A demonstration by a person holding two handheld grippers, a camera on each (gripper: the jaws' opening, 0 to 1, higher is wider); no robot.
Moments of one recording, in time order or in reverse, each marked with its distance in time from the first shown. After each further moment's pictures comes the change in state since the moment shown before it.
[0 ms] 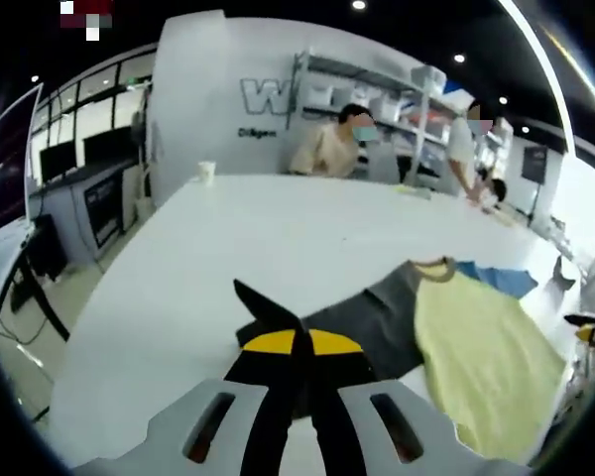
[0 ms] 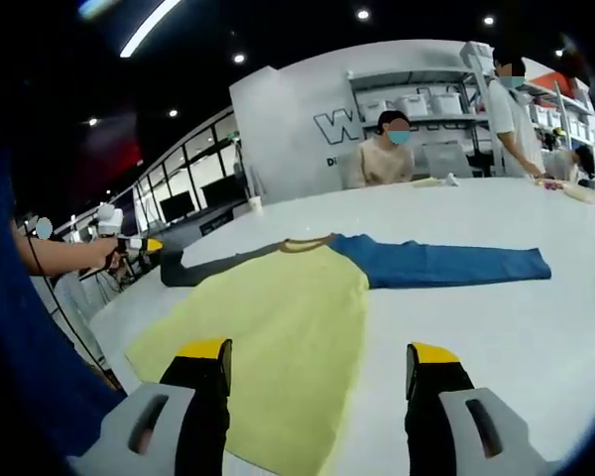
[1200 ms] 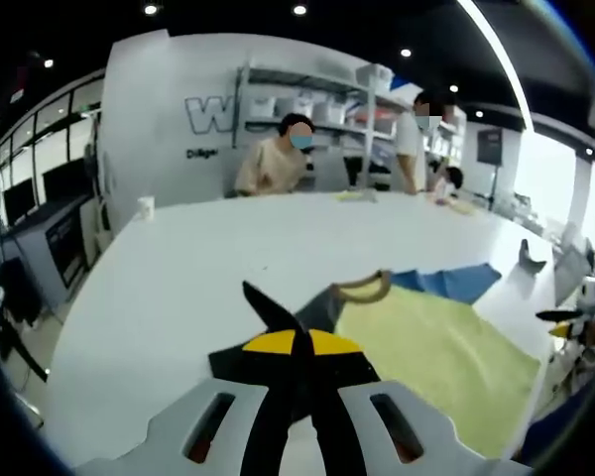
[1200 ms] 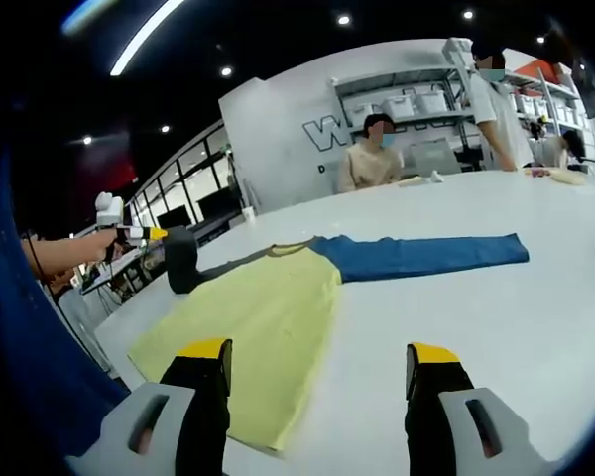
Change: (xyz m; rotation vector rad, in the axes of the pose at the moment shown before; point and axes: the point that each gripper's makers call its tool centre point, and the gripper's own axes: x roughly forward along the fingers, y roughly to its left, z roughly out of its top) left arm 0.006 -0.107 0.046 0.129 -0.048 -0.147; right arm -0.026 -0.030 -0.003 0.059 -0.036 0.001
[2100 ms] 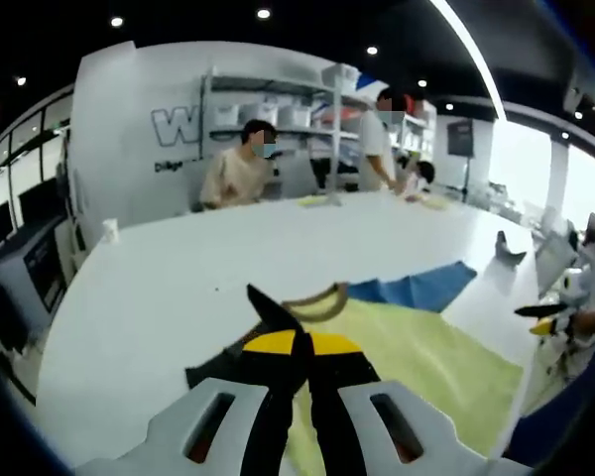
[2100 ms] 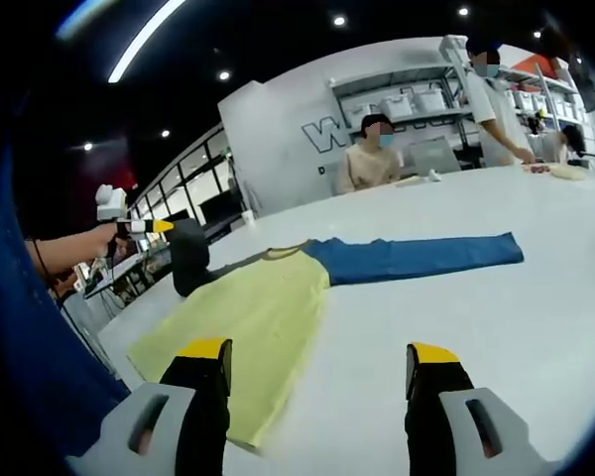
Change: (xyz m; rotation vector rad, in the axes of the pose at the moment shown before) left arm 0.015 -0.070 0.022 0.065 -0.008 -0.098; right arm -0.004 -0.018 0.007 0.015 -0.003 0.017
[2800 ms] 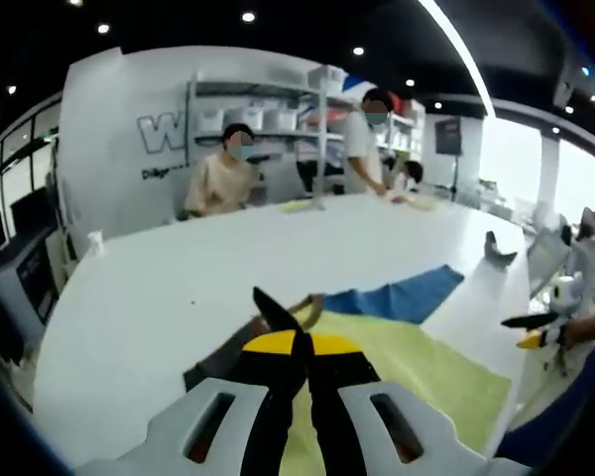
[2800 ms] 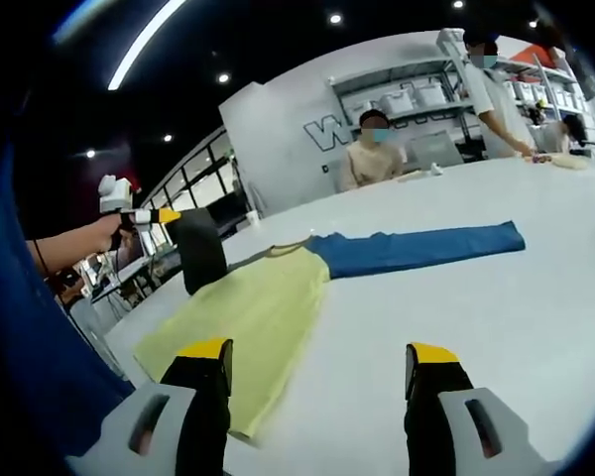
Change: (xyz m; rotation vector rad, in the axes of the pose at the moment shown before) left arm 0.015 -0.042 0.019 0.035 -0.006 -0.040; right arm -0.003 -0.009 -0.011 0.032 0.000 0.034
